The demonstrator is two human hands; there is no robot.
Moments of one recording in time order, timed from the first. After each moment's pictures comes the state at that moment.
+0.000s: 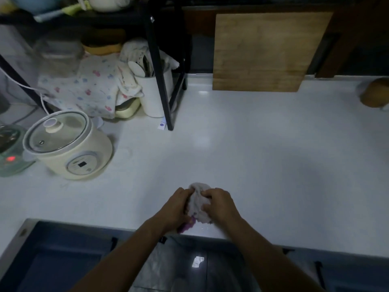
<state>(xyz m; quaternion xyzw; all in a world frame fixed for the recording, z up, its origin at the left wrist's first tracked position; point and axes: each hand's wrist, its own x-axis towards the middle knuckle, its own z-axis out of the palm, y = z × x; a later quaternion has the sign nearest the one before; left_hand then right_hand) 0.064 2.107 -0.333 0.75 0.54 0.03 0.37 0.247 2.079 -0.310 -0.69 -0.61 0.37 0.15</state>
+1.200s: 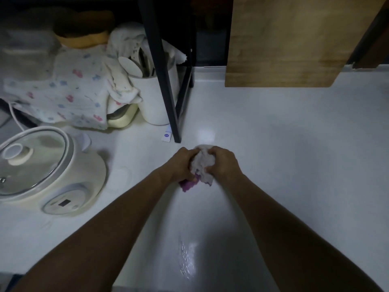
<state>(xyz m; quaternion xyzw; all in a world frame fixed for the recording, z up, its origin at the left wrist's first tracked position) 0.061 2.355 -0.343 0.82 0.47 0.03 0.32 0.235 2.304 -0.327 -0.72 -0.58 0.33 0.18</state>
